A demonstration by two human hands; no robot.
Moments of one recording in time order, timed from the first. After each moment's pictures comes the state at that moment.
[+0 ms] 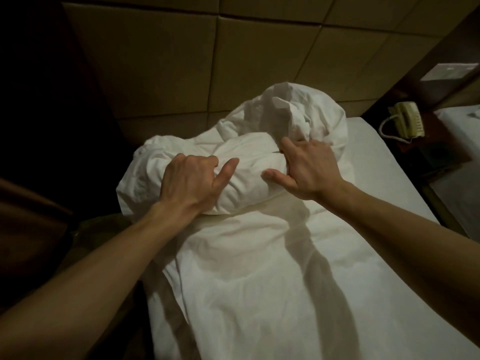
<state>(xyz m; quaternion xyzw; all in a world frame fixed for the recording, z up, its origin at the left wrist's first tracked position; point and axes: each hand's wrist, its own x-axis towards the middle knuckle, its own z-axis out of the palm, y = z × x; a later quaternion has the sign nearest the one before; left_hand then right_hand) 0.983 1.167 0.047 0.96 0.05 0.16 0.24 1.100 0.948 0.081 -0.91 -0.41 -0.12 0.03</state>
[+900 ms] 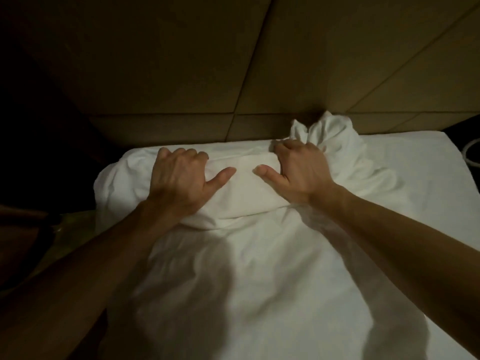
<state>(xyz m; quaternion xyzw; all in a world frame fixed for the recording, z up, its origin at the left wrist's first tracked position) 1.166 1.273 -0.121 0.98 0.12 0.03 0.12 1.299 1.064 -0.102 -0.91 -0.42 -0.02 0.02</state>
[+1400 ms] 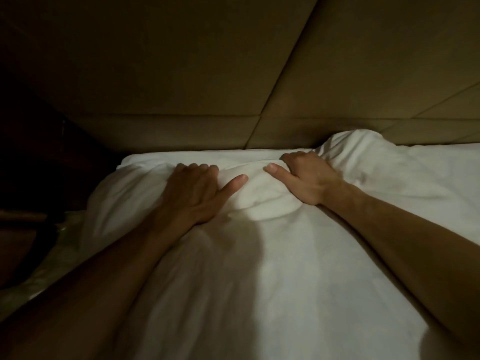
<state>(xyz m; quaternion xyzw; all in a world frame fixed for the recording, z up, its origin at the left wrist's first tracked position) 1.215 1.293 -0.213 0.97 0.16 -0.10 0.15 1.374 1.100 -0.205 -0.89 -0.42 0.18 0.03</state>
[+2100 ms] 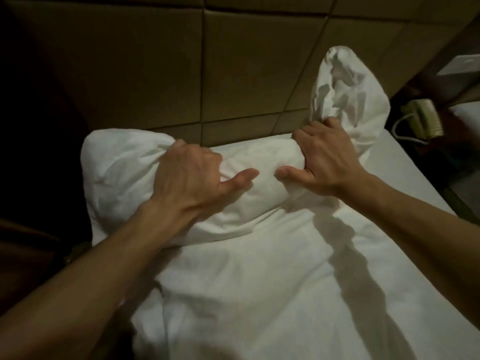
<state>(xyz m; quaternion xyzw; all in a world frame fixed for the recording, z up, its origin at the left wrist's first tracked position) 1.050 1.170 0.042 0.97 0.00 0.15 0.17 1.172 0.943 0.067 -0.89 -0.43 -0.14 -0.01</state>
